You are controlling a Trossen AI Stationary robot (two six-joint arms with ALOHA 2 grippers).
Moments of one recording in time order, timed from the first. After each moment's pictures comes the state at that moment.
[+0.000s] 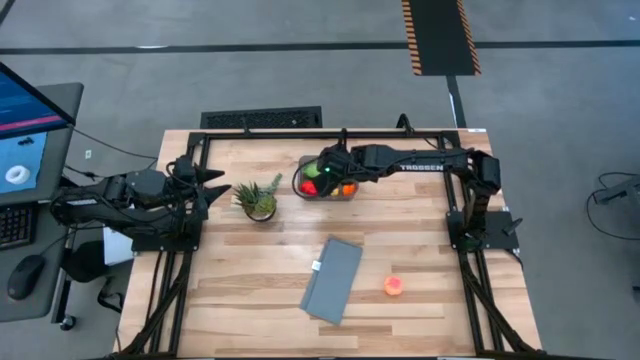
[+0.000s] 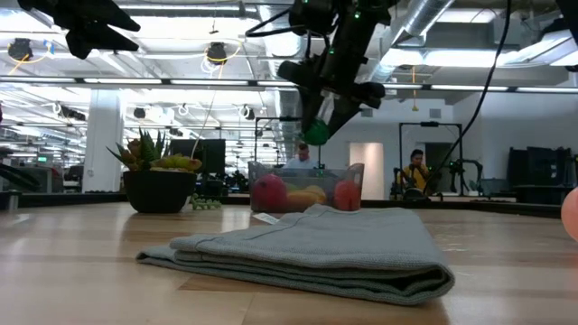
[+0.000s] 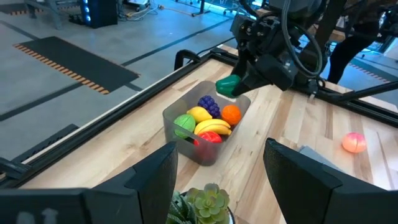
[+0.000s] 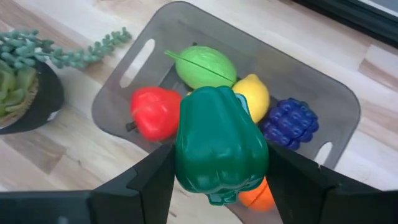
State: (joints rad) left arm -0.05 0.33 0.66 -0.66 -0.46 -0.35; right arm -0.18 1.86 1.55 -0.83 0.29 0.72
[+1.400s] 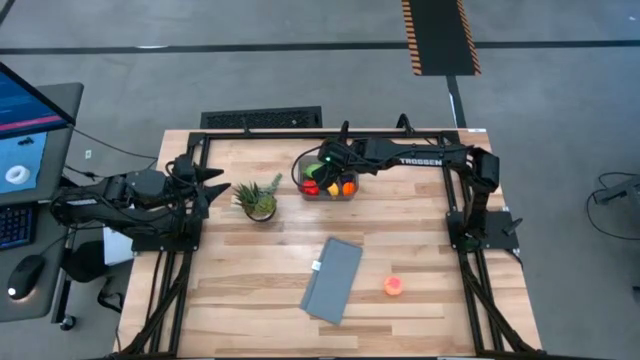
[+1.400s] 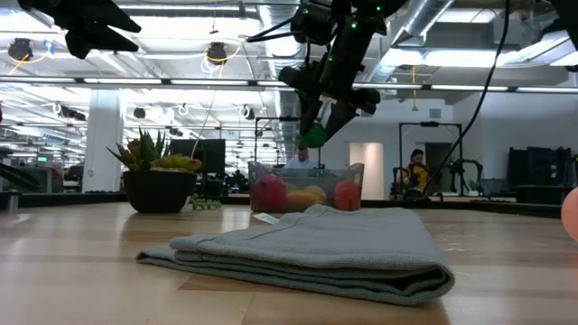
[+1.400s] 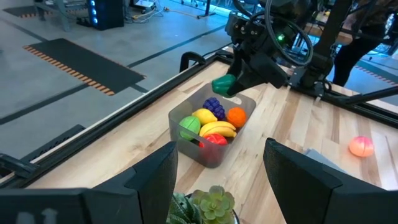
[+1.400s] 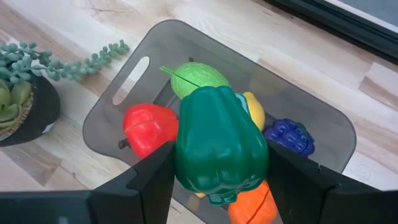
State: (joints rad) left arm -0.05 0.33 0.66 -0.66 -0.48 -0.35; right arm -0.24 1.87 1.55 -0.78 0.24 0.65
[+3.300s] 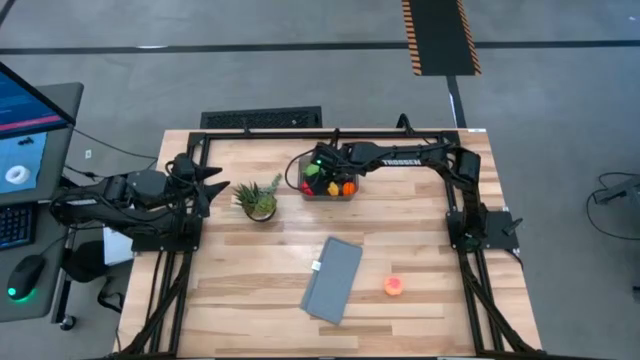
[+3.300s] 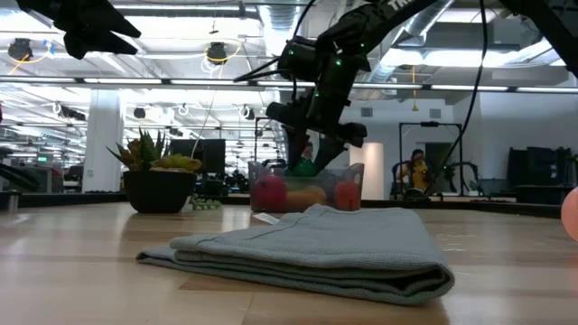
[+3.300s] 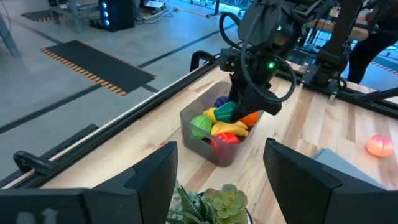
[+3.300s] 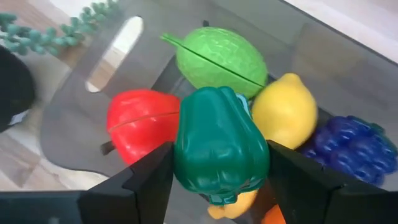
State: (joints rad) left arm -0.05 0.33 0.66 -0.69 -0.52 -0.34; right arm -0.28 2.02 1.55 -0.67 0.11 0.62
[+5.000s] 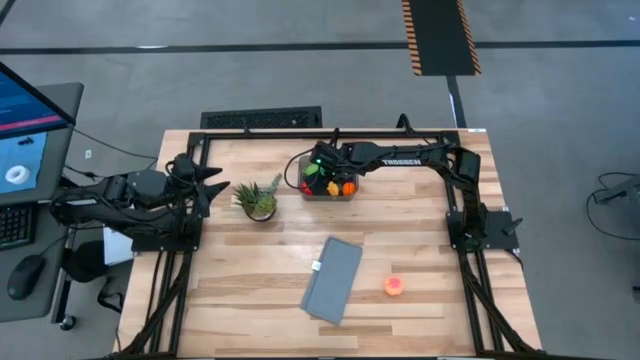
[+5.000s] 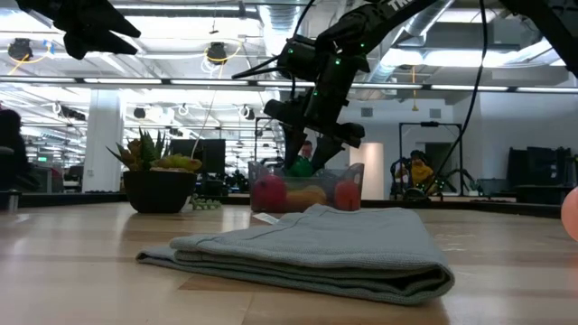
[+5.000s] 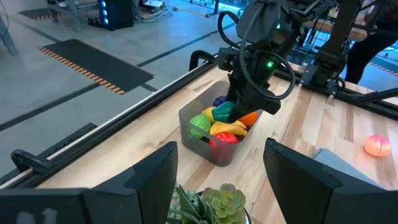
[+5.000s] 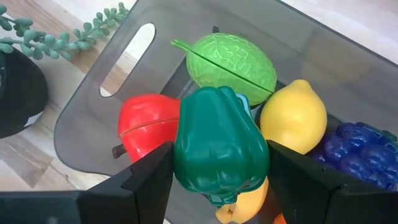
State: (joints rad) left arm -0.05 0.33 0.66 -0.69 -0.52 -0.35; right arm -0.28 2.02 1.55 -0.65 0.09 0.62
